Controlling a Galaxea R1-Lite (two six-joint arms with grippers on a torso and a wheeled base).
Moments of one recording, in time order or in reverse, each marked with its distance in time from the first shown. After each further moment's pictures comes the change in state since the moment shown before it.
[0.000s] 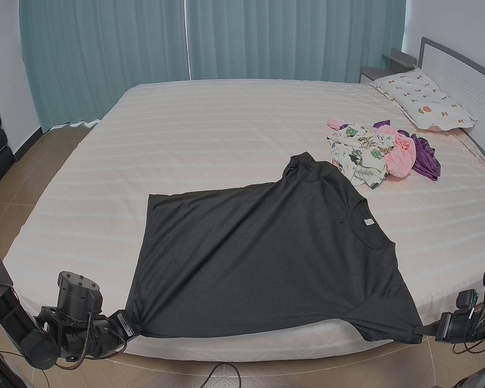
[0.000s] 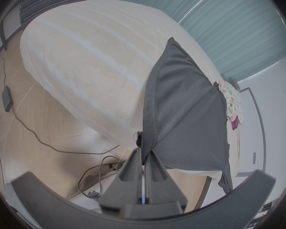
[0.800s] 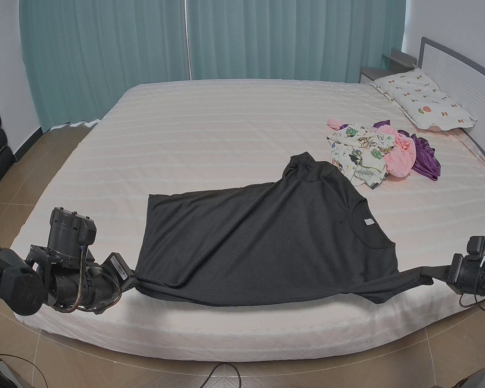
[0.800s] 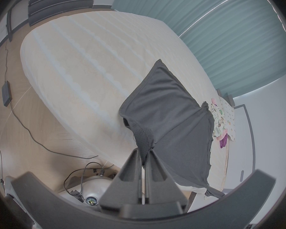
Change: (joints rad) left arm 0.040 -0.177 -0.433 0.547 0.003 -0.076; right arm 0.040 -0.034 -0.270 -0.002 0.018 0.145
